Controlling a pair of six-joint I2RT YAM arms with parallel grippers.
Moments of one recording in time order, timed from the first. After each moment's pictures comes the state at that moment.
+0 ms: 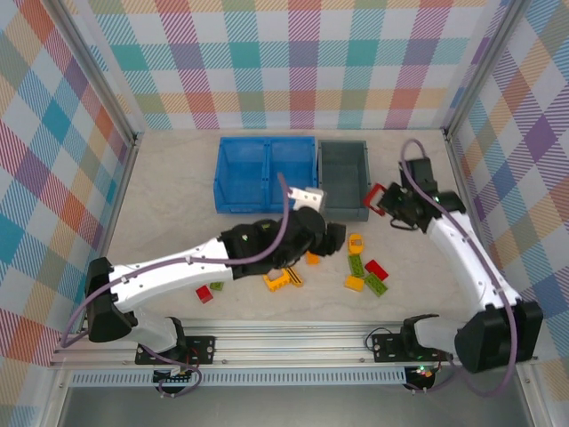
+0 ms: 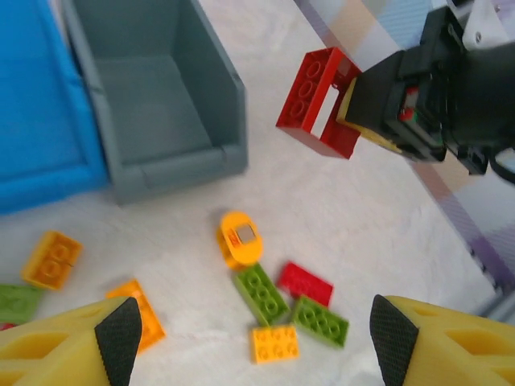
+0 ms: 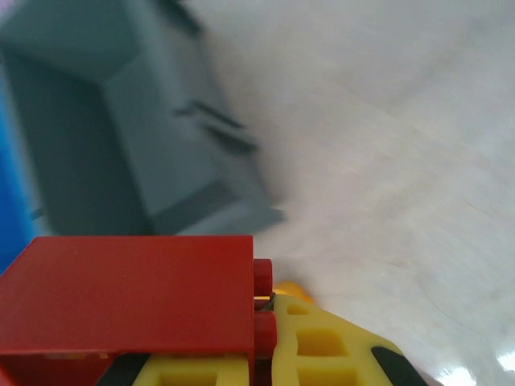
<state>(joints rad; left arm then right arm) -1.17 1.46 1.41 -0.55 -0.43 -0.68 0.23 1.27 1.17 -0.82 0.06 0.70</state>
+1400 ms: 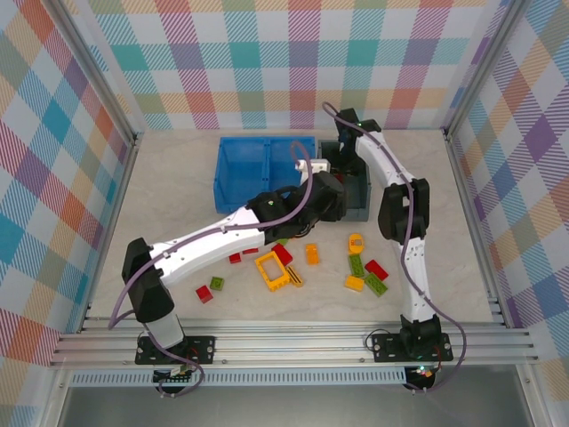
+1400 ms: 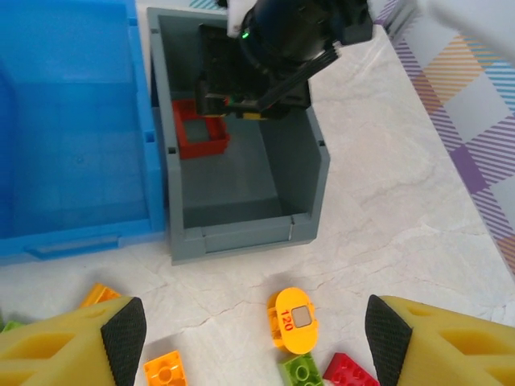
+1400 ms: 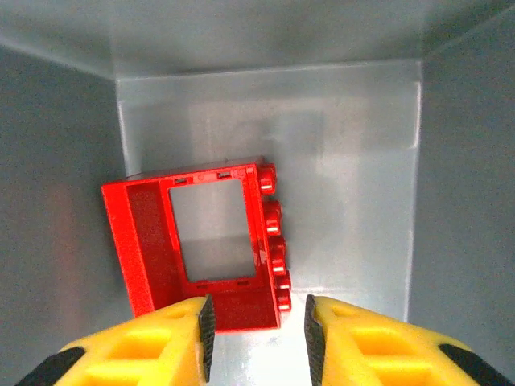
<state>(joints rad) -1.05 1.71 1.65 -0.66 -0.47 -0.73 0.29 2.42 2.31 -1.16 0.02 0.34</state>
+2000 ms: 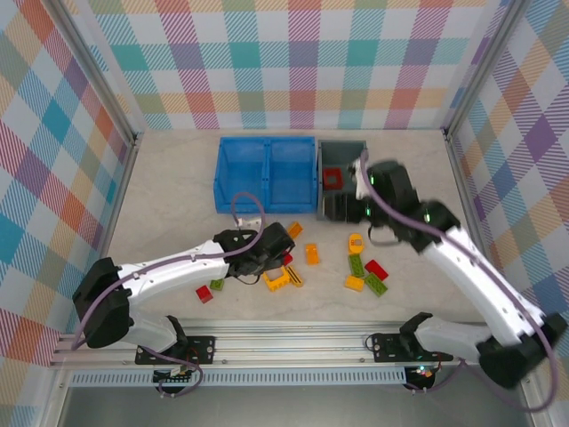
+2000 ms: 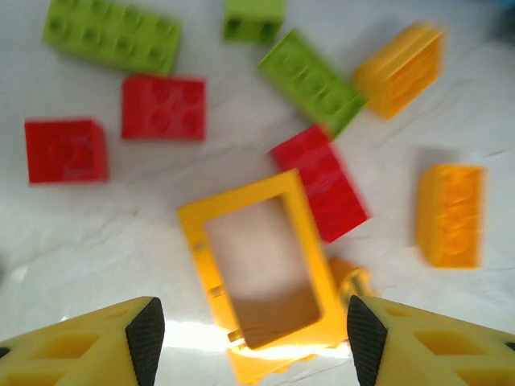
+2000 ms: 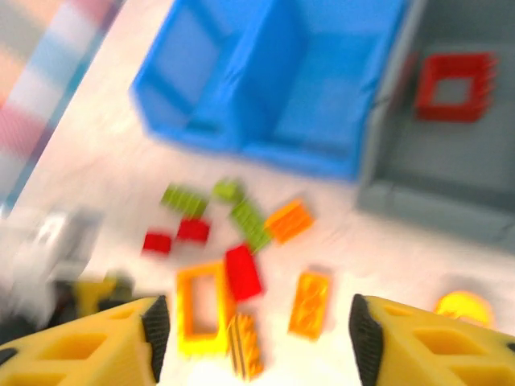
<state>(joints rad) -0.99 1.42 1.00 -0.81 -0.34 -1.17 0.65 1.05 1.15 -0.78 -0.13 0.41</state>
